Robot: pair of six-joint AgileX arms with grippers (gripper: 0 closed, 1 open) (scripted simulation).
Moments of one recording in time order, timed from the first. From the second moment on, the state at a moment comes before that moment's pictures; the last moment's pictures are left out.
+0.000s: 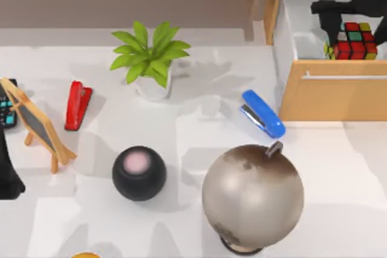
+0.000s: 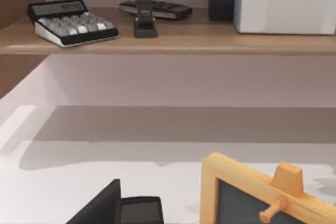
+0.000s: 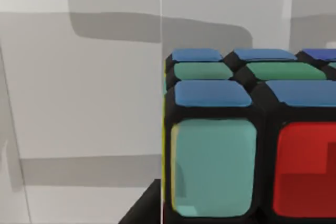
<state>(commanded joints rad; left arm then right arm) 0.00 0.00 0.00 0.00 0.00 0.00 0.14 2.48 2.40 -1.39 0.02 0.18</state>
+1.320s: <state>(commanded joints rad) 0.00 0.00 0.00 0.00 0.00 0.00 0.69 1.93 2.04 -0.38 -0.19 0.38</state>
